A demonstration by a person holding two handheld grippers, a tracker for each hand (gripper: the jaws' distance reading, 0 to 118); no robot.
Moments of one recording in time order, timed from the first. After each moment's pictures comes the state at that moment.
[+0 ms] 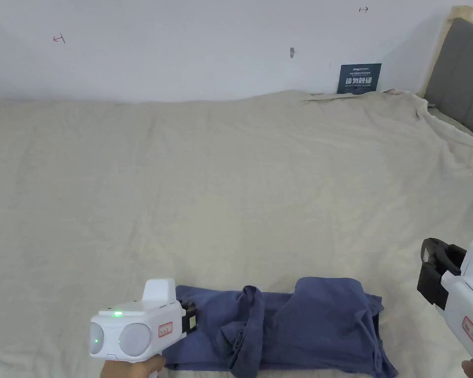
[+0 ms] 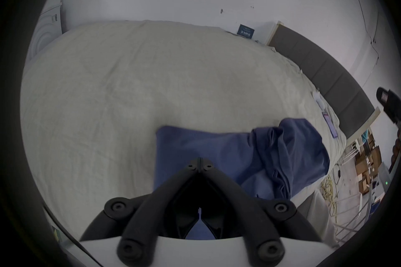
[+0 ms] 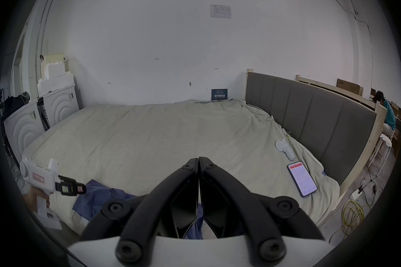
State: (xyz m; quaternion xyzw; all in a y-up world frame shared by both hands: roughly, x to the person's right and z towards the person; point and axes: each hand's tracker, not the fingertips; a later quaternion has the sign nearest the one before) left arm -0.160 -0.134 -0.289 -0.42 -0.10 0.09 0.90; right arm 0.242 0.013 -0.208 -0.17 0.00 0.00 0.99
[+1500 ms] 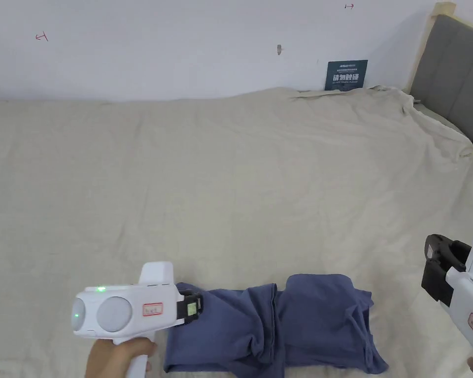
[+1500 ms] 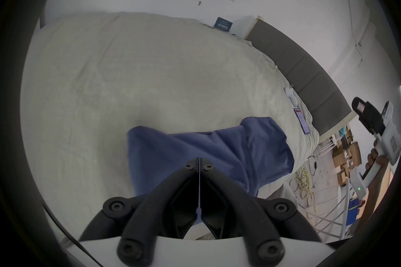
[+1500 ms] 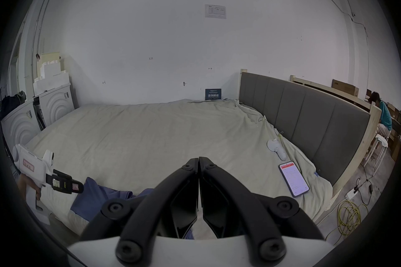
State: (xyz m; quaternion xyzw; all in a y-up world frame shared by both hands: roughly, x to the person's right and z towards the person) left arm -0.172 -0.085 -0.304 -0.45 -0.17 0.14 0.86; right arm 0.254 0.018 -0.201 -0.17 -0.01 0.01 0.98
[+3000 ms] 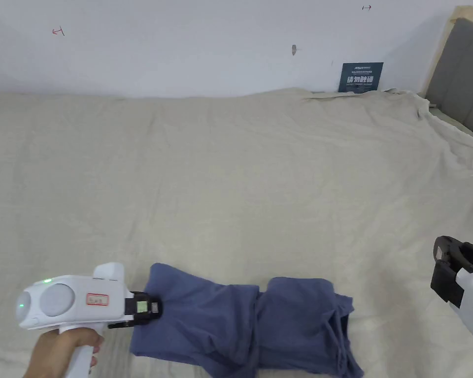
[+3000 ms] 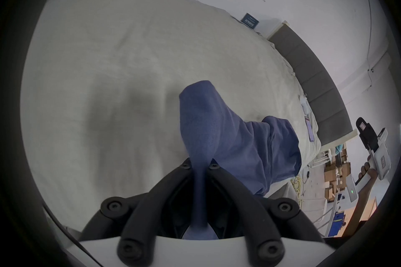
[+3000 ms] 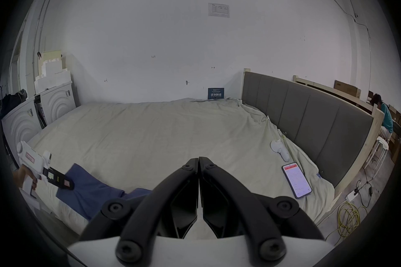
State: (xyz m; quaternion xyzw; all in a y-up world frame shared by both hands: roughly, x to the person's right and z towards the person) left arm -0.274 -0.095 -0.310 -0.49 -0.12 0.19 0.84; right arm 0.238 0.027 -0.208 -0.18 0.00 0.01 0.98
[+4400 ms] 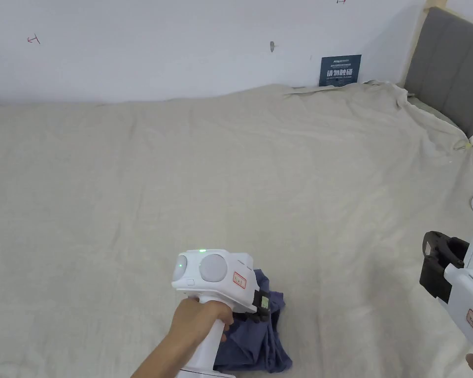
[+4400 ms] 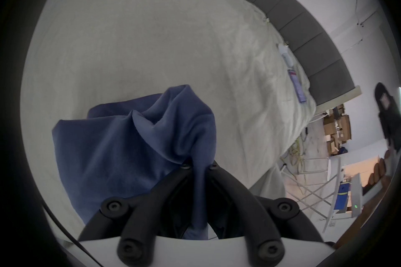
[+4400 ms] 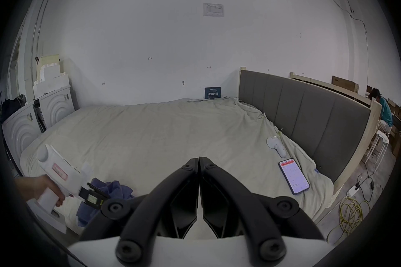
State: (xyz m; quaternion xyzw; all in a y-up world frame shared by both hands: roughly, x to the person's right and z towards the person) left arm -0.026 -0.117 -0.367 -0.58 -0.23 0.07 0.78; right arm 0.266 0.017 -0.196 -0.18 -0.01 0.00 0.98
